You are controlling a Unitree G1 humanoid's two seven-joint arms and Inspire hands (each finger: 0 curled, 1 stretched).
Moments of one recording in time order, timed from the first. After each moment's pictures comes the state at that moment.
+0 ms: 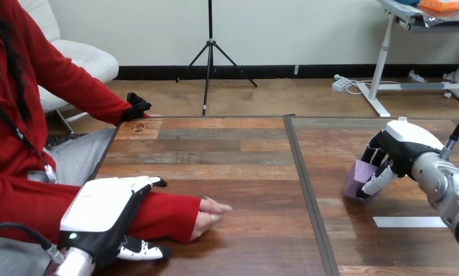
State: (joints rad) left arm 0.05 0.50 -0.13 0.24 0.91 -0.29 0.19; right arm -0.82 -0.54 0.41 1.26 -0.59 -0.14 0.03
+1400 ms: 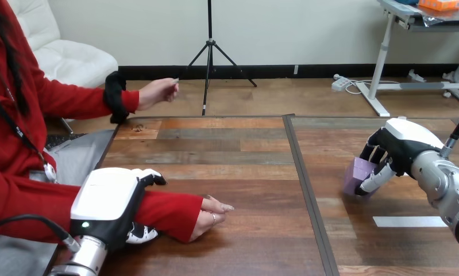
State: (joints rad) left arm -0.13 0.49 -0.30 0.50 0.92 -0.22 0.43; right arm -0.82 -0.54 0.39 1.25 -0.58 -0.15 0.03
